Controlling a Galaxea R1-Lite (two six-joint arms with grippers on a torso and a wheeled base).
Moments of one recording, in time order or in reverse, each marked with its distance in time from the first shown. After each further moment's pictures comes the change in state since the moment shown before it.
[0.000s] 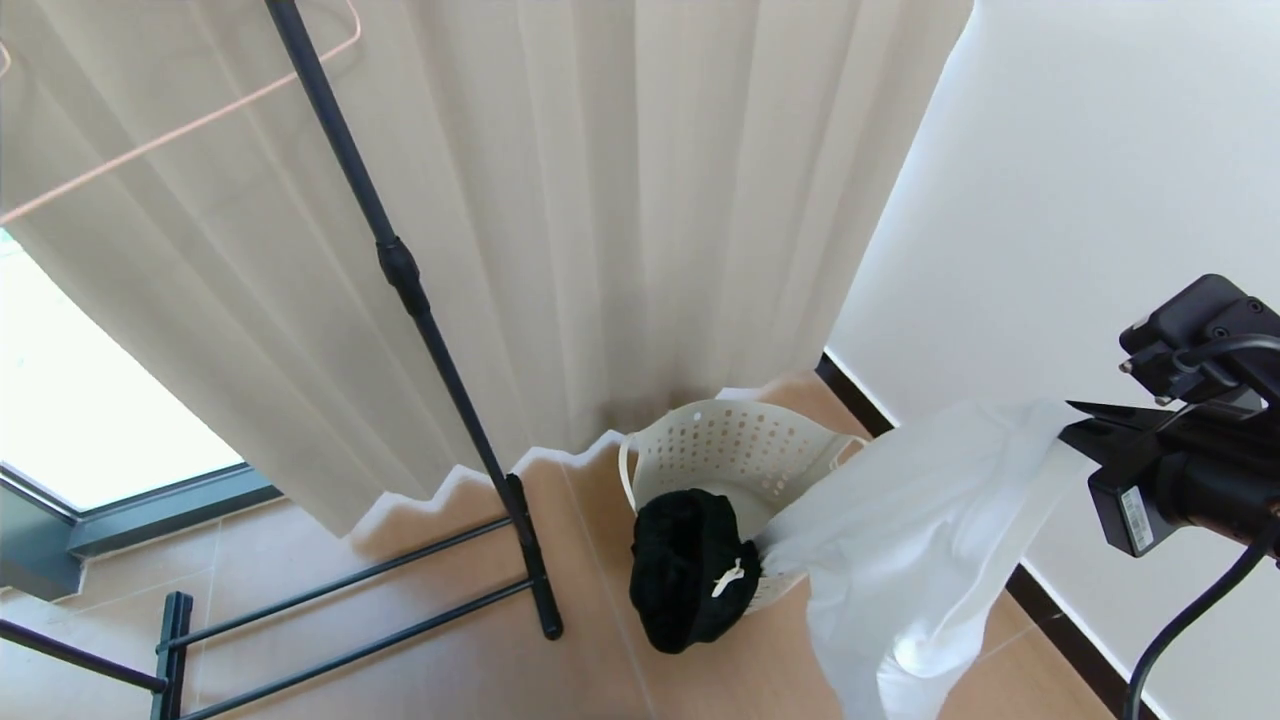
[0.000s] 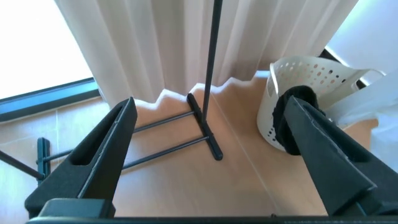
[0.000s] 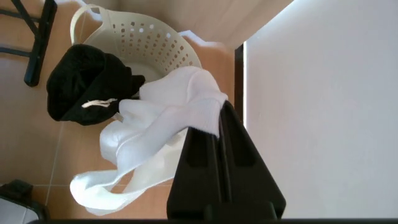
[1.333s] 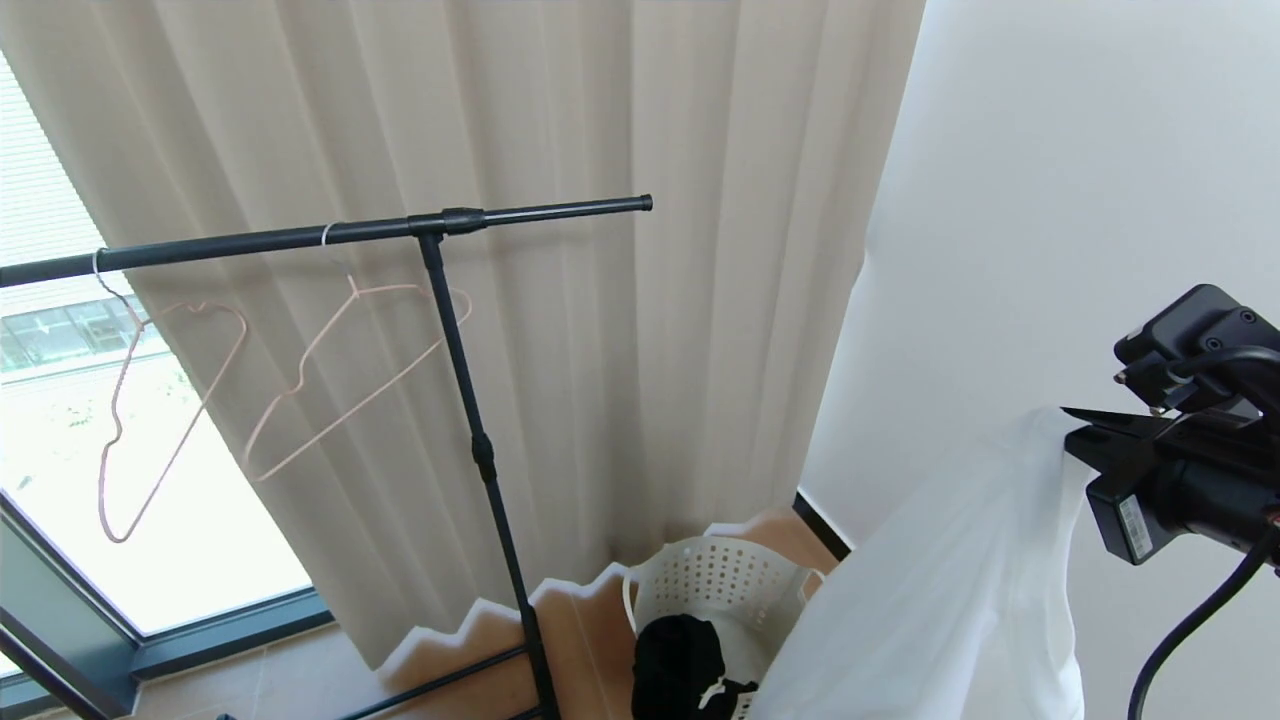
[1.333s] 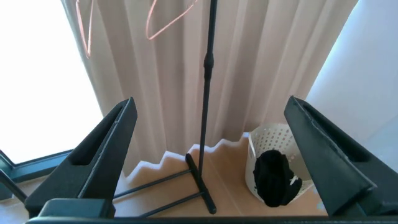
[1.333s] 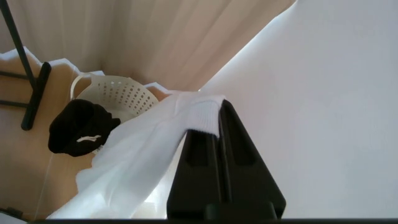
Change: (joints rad) left arm 0.000 0.000 0.000 0.000 0.000 0.000; right arm 0.000 0.003 0.010 0.001 -0.002 -0.008
